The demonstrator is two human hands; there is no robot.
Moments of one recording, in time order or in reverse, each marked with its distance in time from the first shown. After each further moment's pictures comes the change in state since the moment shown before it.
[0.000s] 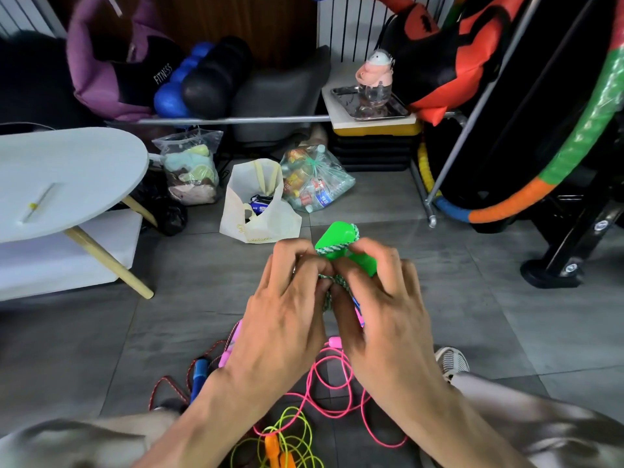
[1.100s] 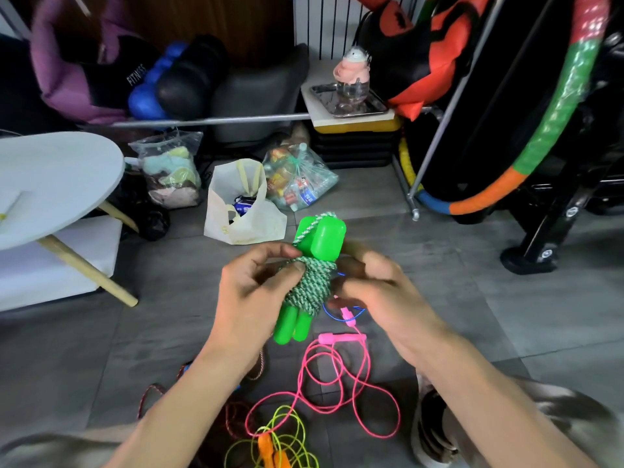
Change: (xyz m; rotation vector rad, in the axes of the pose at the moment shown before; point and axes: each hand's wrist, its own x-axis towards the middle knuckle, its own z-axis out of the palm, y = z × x) left_hand 0.013 -0.013 0.011 -0.832 0.058 -0.727; right_hand 0.021 0.035 -0.002 1.086 -0.399 0.610
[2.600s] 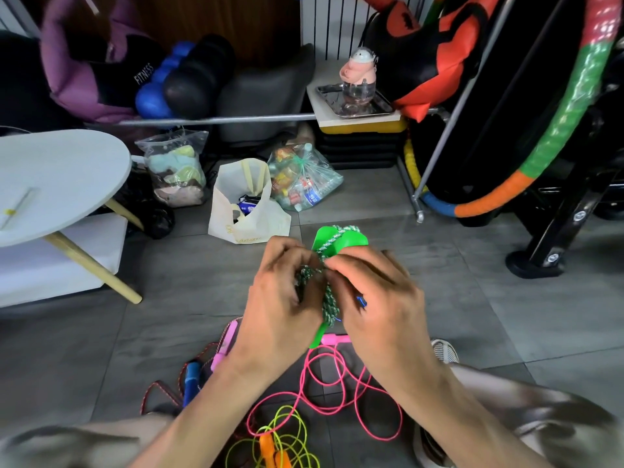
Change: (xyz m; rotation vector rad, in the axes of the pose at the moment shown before) left_hand -0.008 -0.002 0.011 0.566 -0.051 0.373; right_hand -0.012 0.007 0.017 -0.934 0.478 -0.804
